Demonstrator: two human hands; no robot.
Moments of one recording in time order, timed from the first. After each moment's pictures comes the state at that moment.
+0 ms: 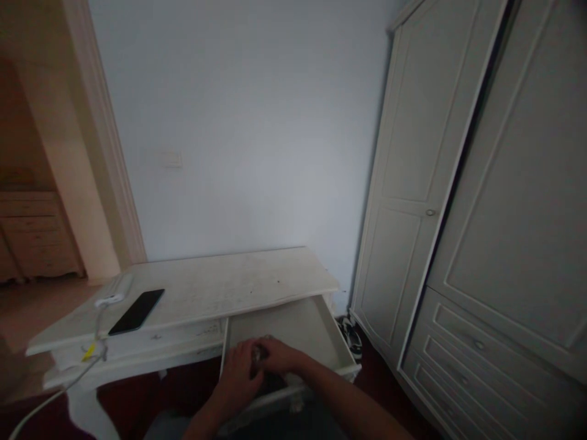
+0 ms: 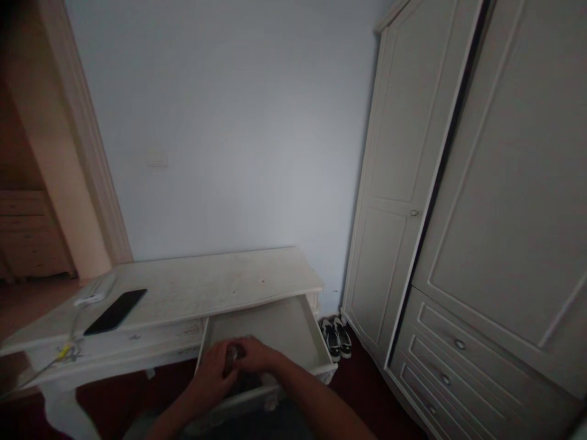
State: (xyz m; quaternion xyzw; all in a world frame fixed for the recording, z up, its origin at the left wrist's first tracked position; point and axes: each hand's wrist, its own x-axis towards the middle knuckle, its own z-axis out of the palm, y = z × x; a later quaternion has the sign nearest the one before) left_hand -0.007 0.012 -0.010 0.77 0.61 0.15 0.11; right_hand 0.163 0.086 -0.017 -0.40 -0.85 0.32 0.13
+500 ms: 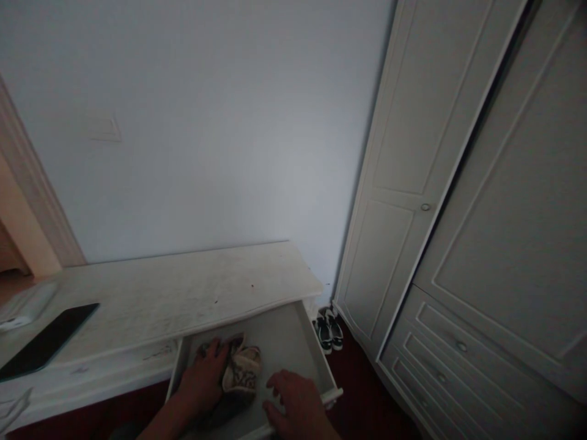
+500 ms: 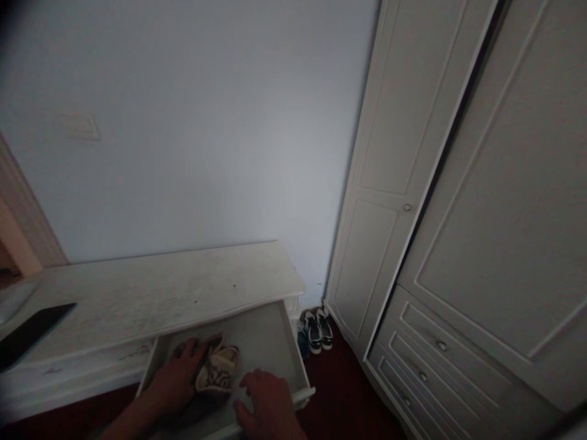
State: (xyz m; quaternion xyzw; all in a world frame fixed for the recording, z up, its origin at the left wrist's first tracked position) left_hand 0.005 0.083 -0.030 0.75 0.65 -0.07 0.07; right_hand 0.268 0.013 -0.022 -0.55 -0.78 0.26 0.14
